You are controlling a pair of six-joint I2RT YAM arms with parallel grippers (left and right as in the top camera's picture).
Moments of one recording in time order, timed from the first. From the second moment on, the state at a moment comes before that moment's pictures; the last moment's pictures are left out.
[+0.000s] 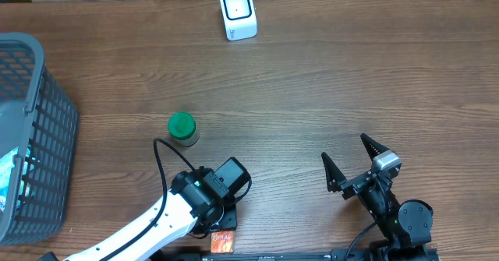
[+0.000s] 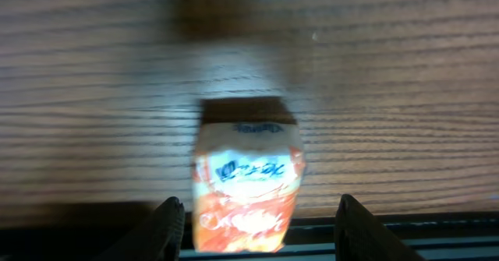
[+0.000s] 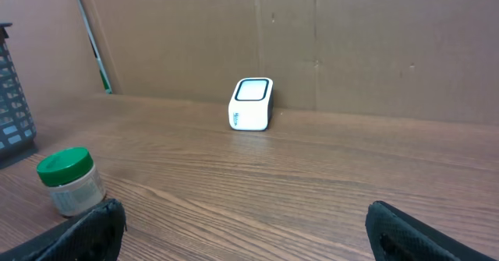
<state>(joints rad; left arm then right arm) -0.82 1.23 0.68 -1.00 0.14 -0.91 0.14 0.01 0.02 -0.01 -0.31 0.10</state>
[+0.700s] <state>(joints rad) -0.82 1.23 0.49 -0.78 0.18 -0.88 0.14 0.01 0.02 -0.01 -0.31 0.10</state>
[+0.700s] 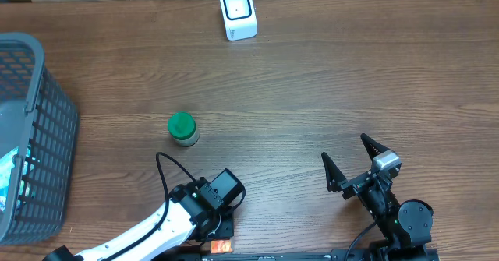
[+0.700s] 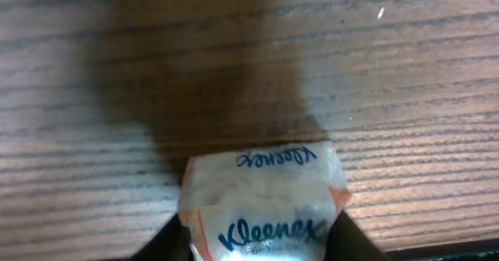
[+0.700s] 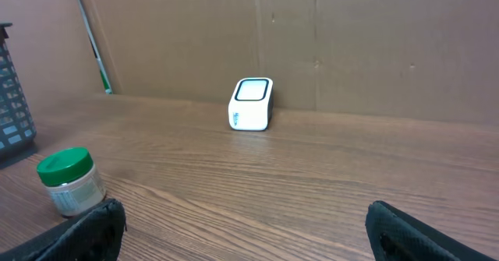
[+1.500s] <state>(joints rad) -0.66 1.25 0.81 -0.53 -0.19 -0.62 0.14 0.01 0.02 -0.01 -0.31 0.10</state>
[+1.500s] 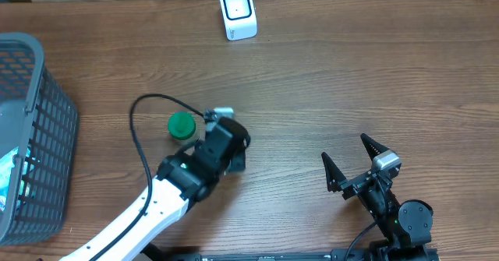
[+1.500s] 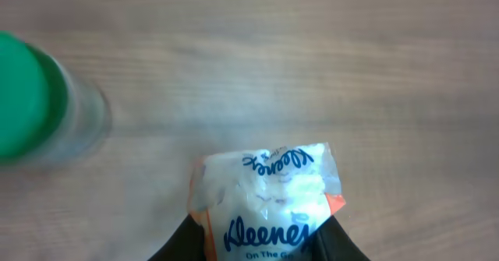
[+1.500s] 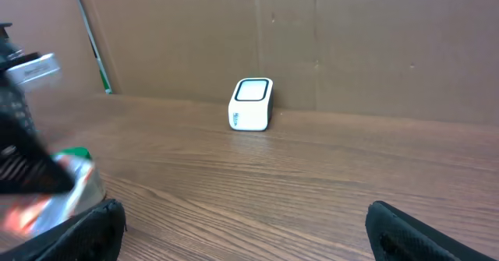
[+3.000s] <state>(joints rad) 0.28 1.69 2.27 -1.62 -0.15 -0.51 0.14 0.01 0.02 -0.01 -0.31 0.10</state>
